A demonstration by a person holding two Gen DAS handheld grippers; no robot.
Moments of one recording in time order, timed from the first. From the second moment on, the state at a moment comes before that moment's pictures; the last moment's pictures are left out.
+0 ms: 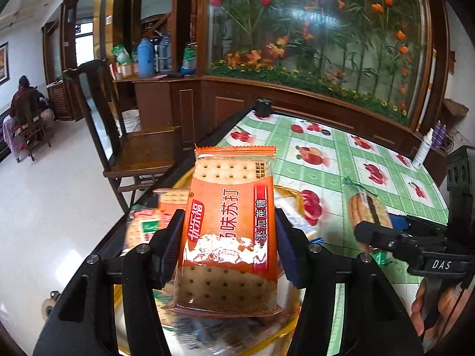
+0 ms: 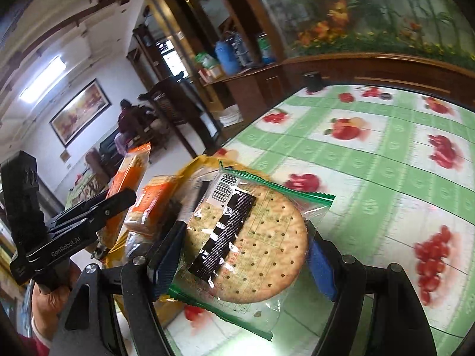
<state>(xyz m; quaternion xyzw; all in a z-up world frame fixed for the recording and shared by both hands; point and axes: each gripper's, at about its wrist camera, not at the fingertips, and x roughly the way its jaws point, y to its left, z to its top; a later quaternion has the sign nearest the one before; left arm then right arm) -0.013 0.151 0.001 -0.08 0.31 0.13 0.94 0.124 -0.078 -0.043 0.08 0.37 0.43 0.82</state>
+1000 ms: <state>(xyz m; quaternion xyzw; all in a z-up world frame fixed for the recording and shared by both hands) -0.027 0.196 -0.021 -0.11 0.33 0.14 0.93 0.122 0.087 -0.023 -0.06 0.36 0.44 0.82</state>
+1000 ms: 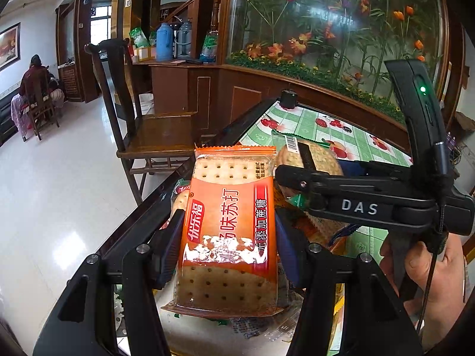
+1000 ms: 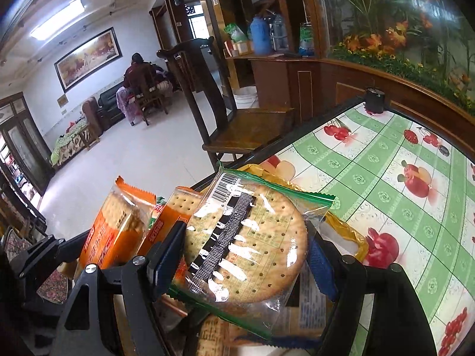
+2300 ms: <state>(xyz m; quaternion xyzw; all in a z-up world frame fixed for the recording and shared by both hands) -0.011 0.185 -0.042 -0.09 0.40 0.14 0.90 0.130 0.042 -0.024 -0.03 0.35 0.39 0.85</state>
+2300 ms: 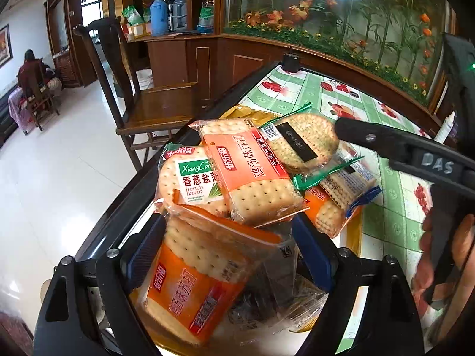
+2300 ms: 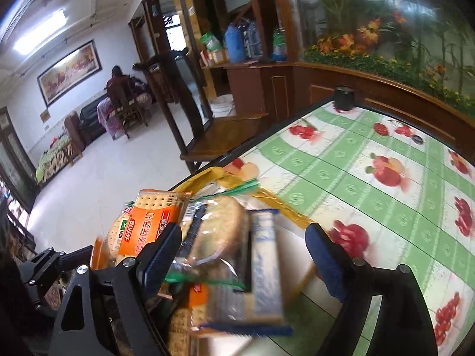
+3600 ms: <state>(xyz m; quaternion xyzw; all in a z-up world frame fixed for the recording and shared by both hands) -0.020 0.057 -0.017 -0.01 0.36 0.06 0.93 0.070 -0.154 -0.038 0.04 0.34 0.29 0.89</state>
